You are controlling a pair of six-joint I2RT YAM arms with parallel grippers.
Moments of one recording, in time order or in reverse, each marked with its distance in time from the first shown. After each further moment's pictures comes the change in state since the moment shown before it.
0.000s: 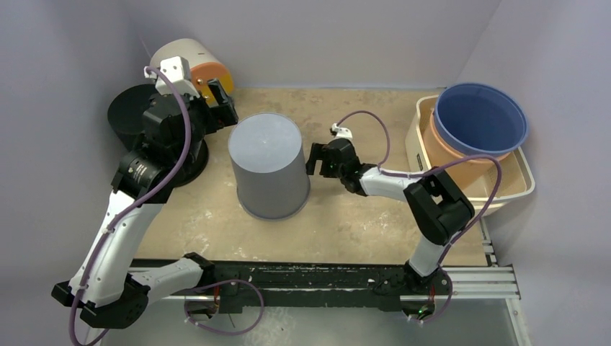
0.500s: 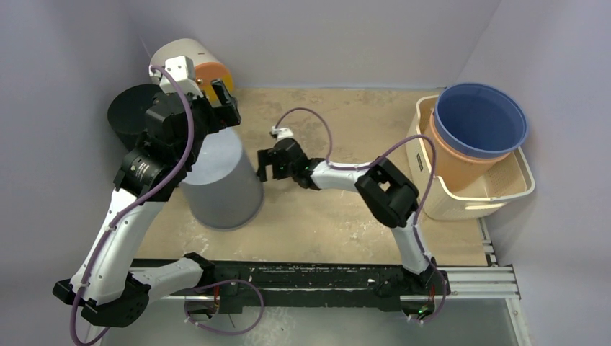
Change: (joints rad) left arm 0.000 0.018 0.000 0.001 0.029 0.009; right arm 0.222 0.351 0.458 -0.101 -0.003 -0.109
